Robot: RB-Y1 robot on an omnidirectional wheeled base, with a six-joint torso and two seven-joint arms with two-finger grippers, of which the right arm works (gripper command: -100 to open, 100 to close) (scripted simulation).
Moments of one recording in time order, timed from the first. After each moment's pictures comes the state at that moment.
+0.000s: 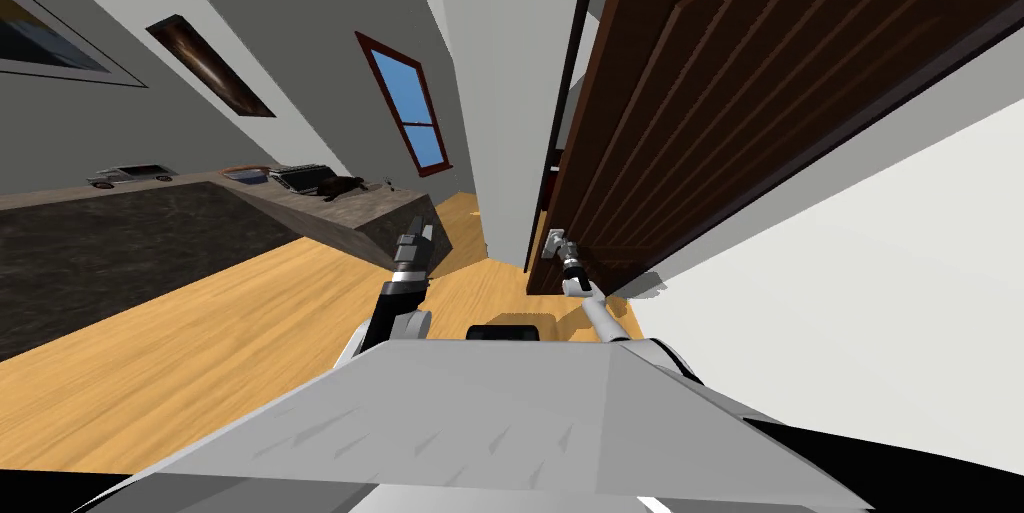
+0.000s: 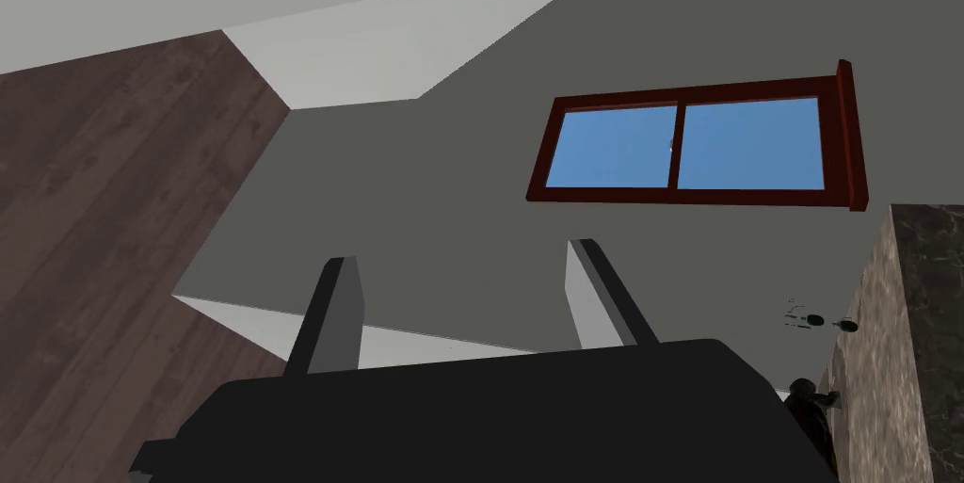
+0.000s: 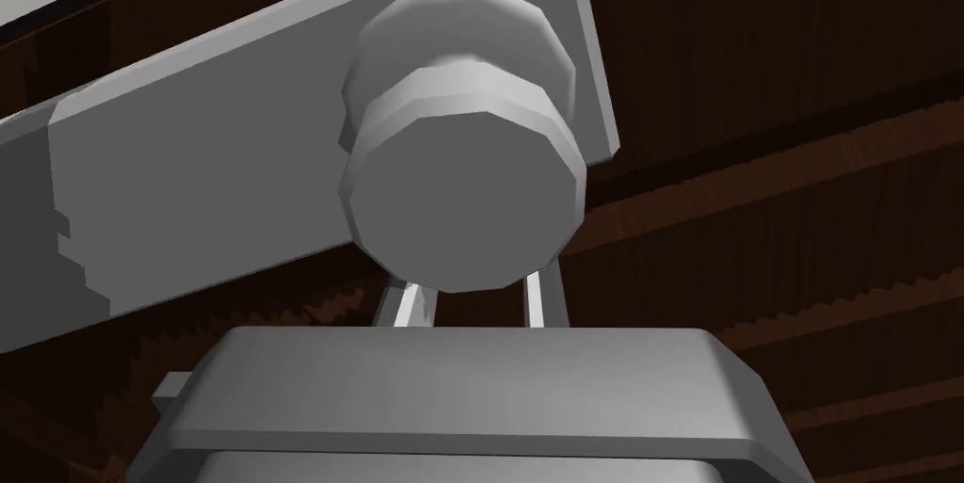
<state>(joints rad) -0.29 -0.28 0.02 -0.84 -0.23 -0.56 -0.37</state>
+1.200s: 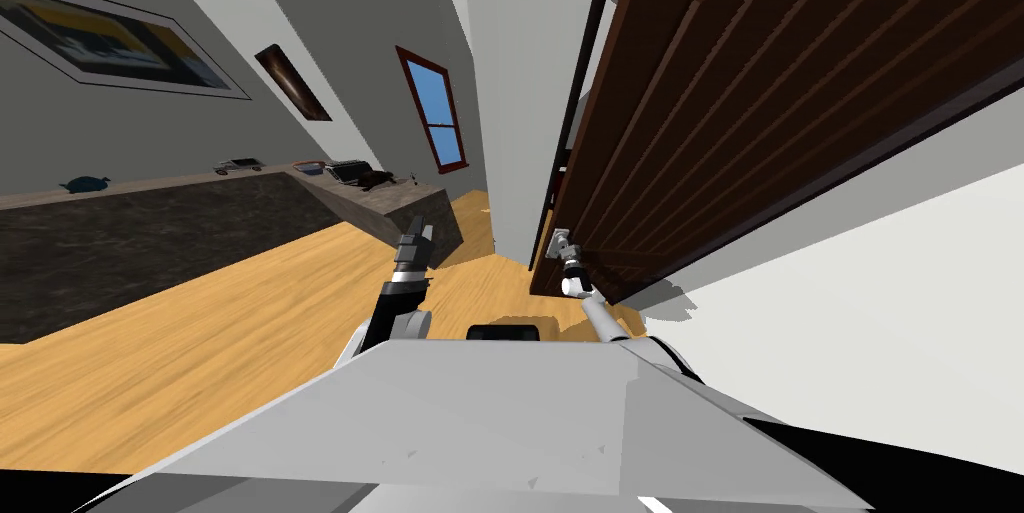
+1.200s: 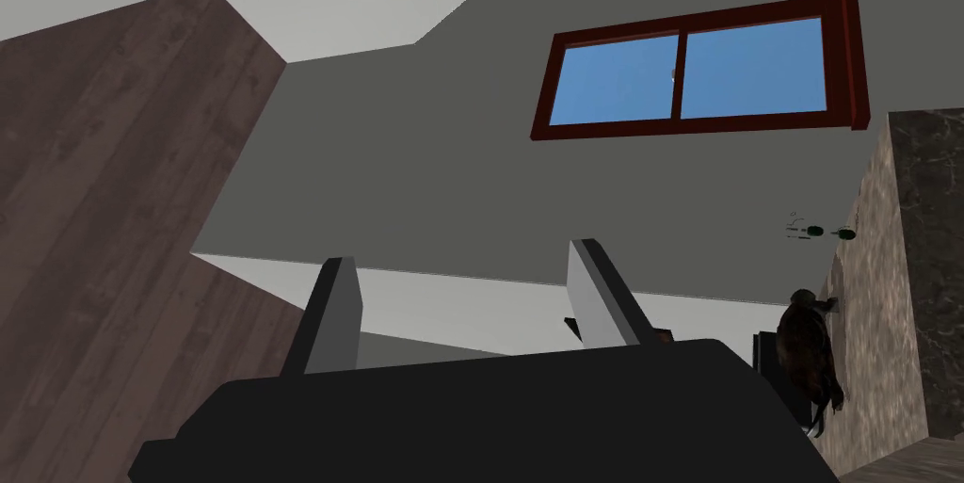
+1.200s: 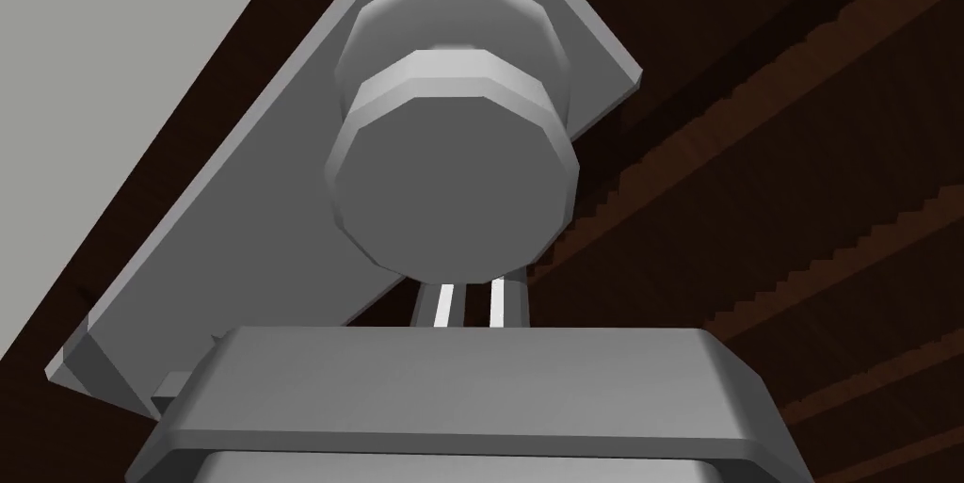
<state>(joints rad) -0.29 -0.29 0.06 -0.81 -0.46 -0.54 -0.61</state>
